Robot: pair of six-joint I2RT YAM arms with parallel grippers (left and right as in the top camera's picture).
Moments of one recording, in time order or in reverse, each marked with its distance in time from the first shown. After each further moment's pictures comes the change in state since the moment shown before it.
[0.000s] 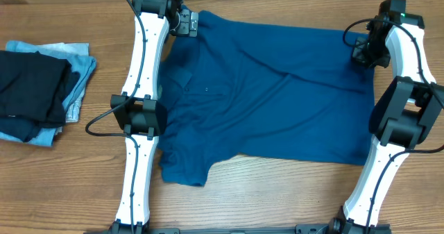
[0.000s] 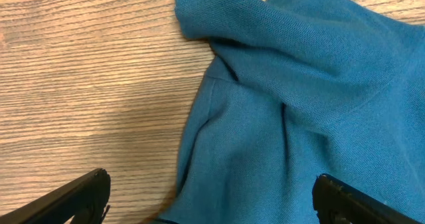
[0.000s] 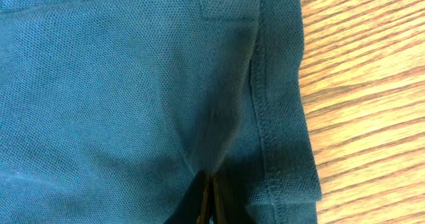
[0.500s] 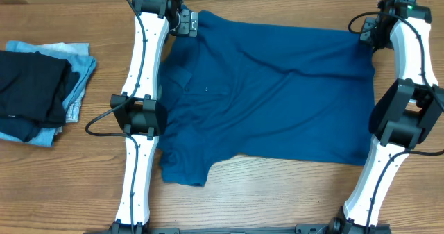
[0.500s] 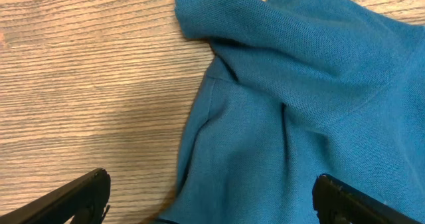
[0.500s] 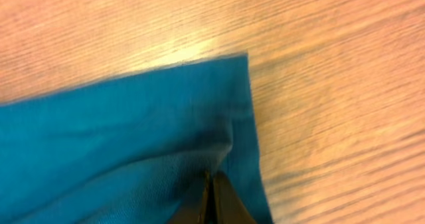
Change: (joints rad) left arm 0.000 0.000 0.000 0.000 0.000 0.000; right arm 0.000 0.000 0.105 0.140 0.055 0.000
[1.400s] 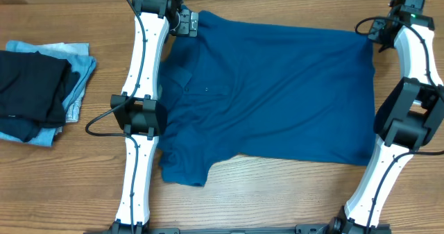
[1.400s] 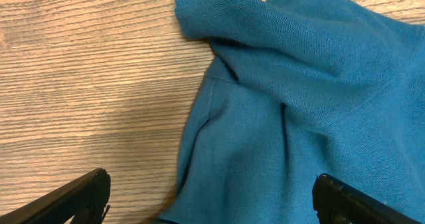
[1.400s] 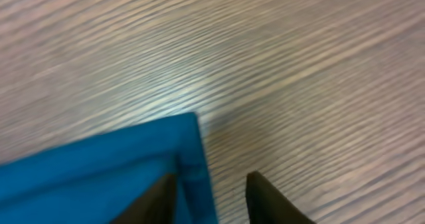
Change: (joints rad) left arm 0.000 0.000 0.000 0.000 0.000 0.000; right arm -0.048 0.003 -0.094 0.227 0.046 0.020
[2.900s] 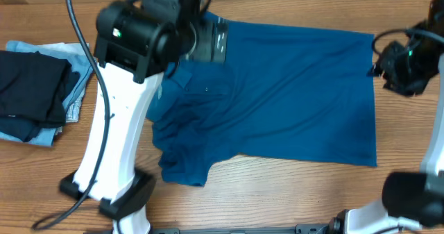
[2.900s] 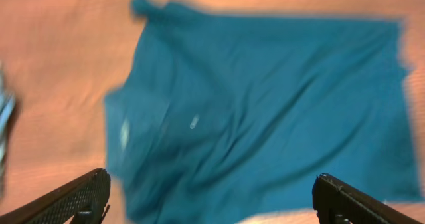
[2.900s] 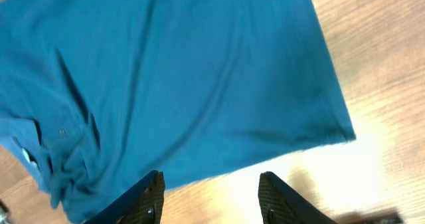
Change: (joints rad) left arm -0.307 -0.855 -0.383 -0.323 -0.074 -0.248; right arm 0.035 -0.711 -0.209 -0.903 -0.301 0.211
